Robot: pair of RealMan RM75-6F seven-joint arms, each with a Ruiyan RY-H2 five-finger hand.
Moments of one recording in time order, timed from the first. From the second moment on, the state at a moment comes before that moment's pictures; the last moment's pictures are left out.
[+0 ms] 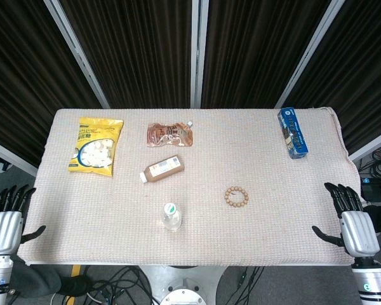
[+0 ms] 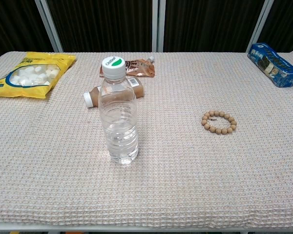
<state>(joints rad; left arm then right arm) -0.05 -1.30 -0.05 -1.43 1.48 1.54 0.05 0.10 -1.12 0.03 -1.71 -1.54 1.51 0.09</state>
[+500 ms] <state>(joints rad) -0.06 -1.28 -0.05 -1.47 1.48 1.52 0.06 0.19 -1.14 0.05 -1.70 -1.58 1.39 0.07</state>
